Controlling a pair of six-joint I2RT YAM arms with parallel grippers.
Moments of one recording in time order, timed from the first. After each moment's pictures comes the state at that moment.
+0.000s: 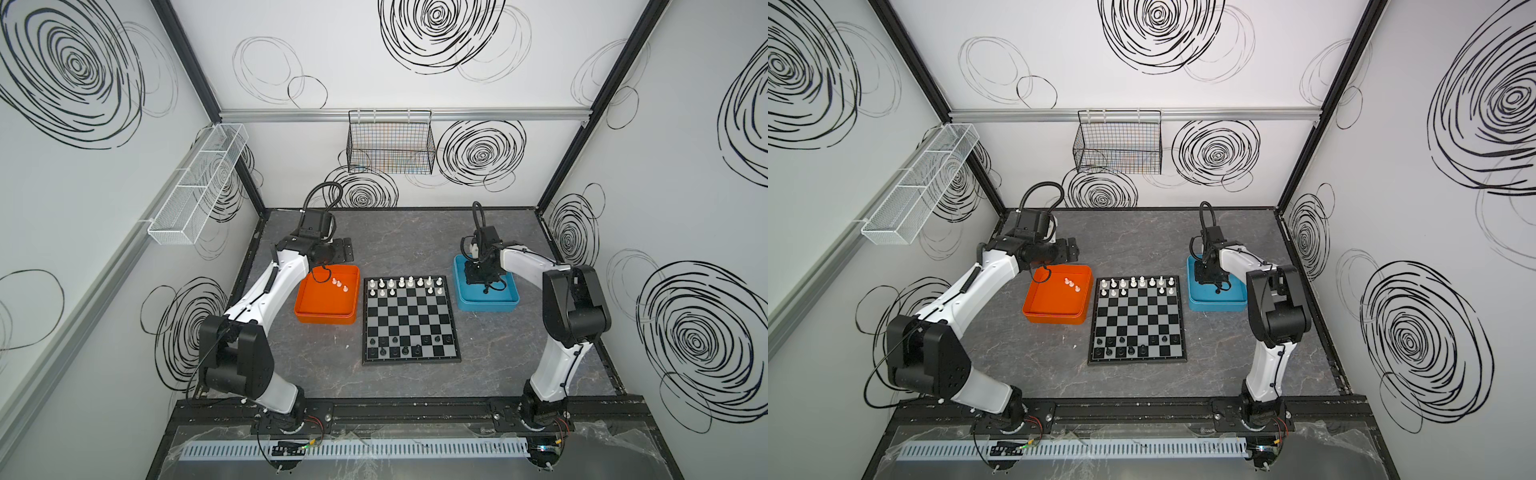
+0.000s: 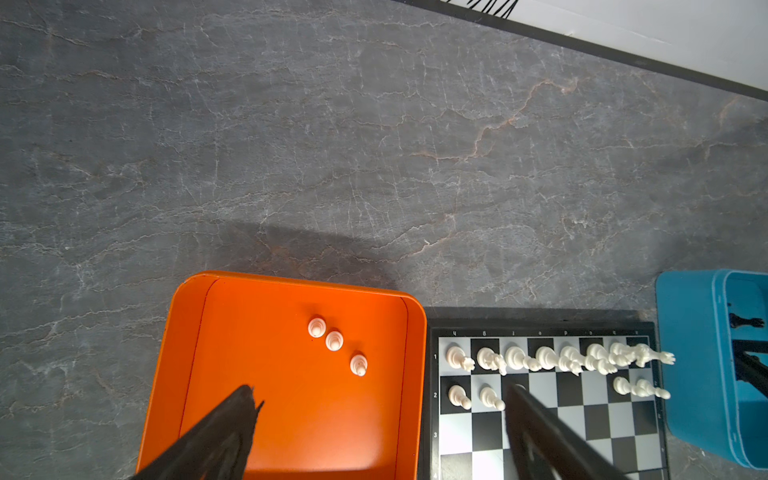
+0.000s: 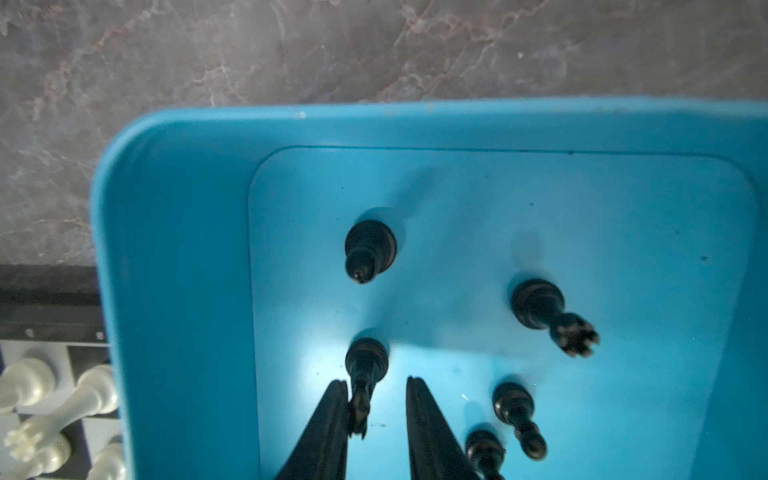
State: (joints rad) left arm -0.17 1.54 1.30 -0.69 0.02 -0.34; right arm 0.18 1.87 1.24 -0.62 -0.05 0.20
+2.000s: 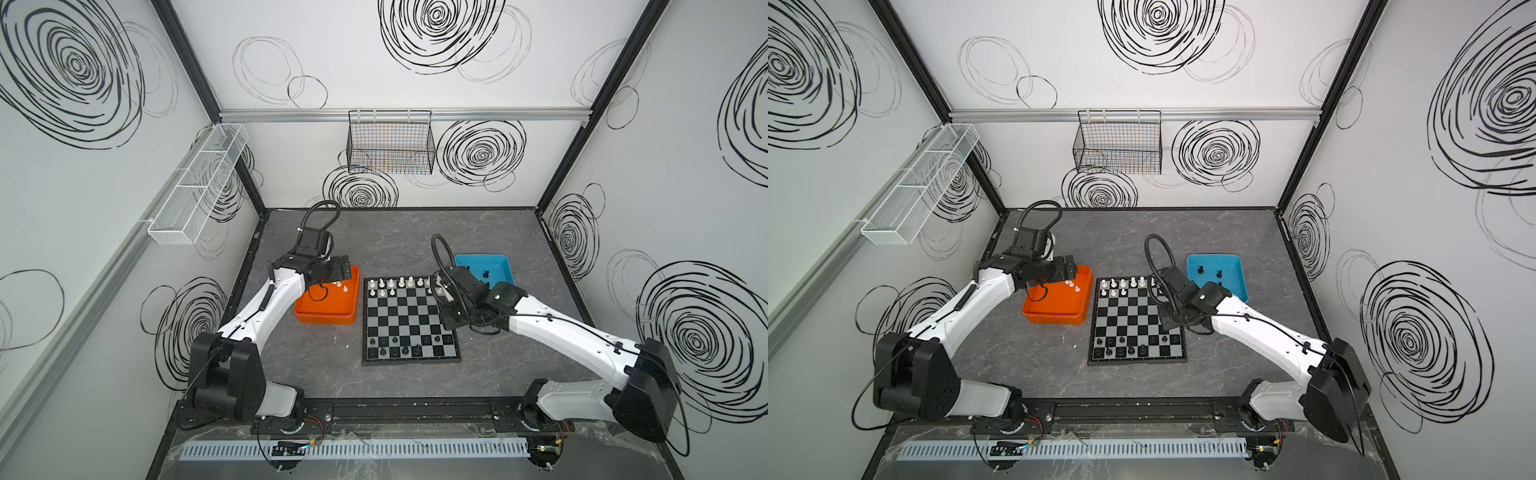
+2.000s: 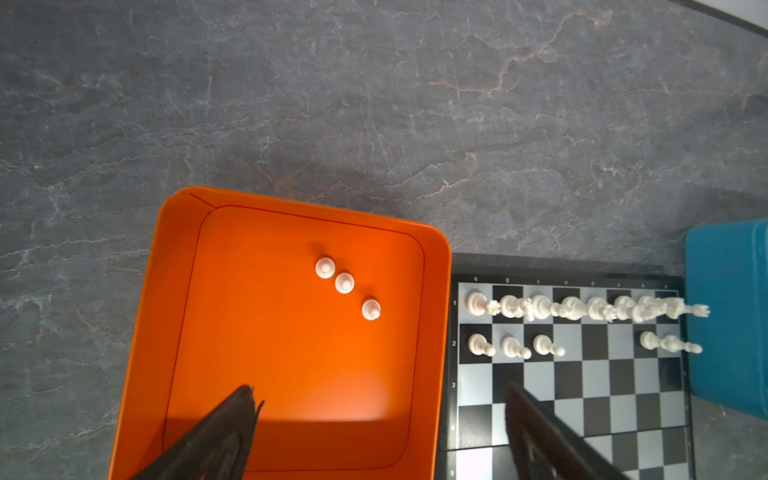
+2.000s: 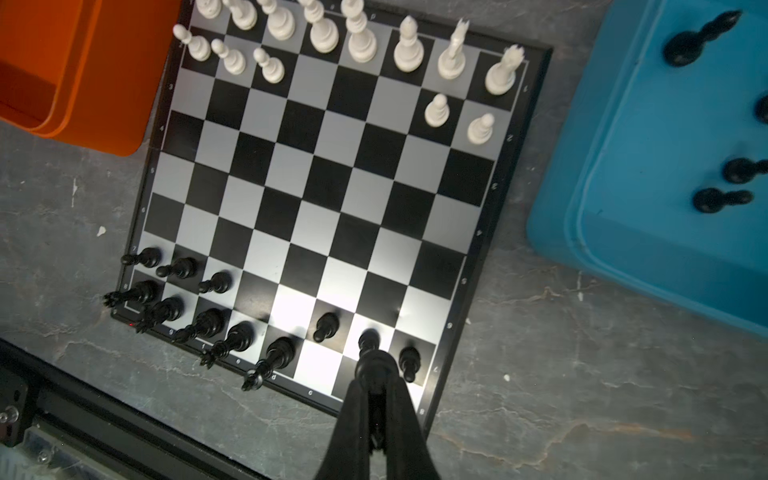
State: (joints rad) left arm -0.17 1.41 1.06 -0.63 0.04 -0.35; right arm 0.82 1.28 0.97 -0.82 0.07 0.52
